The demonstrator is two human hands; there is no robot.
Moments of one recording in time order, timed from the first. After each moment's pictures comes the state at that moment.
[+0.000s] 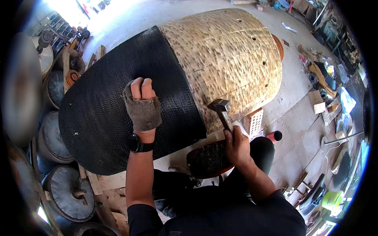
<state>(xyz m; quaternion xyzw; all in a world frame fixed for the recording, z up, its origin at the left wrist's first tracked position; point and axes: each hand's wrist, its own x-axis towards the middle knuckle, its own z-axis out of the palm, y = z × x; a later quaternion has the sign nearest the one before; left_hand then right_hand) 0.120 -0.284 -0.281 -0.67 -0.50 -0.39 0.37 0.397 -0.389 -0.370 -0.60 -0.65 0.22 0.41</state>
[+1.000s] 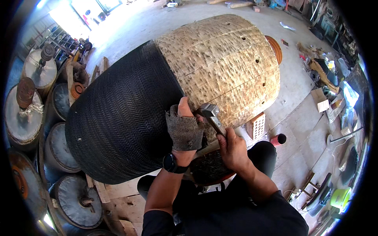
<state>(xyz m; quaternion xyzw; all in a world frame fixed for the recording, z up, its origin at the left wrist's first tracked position) 0.236 -0.335 -0.315 -0.70 -0.58 -0.41 0.06 0.399 -0.395 -0.366 -0.57 -0.69 0.21 0.39</state>
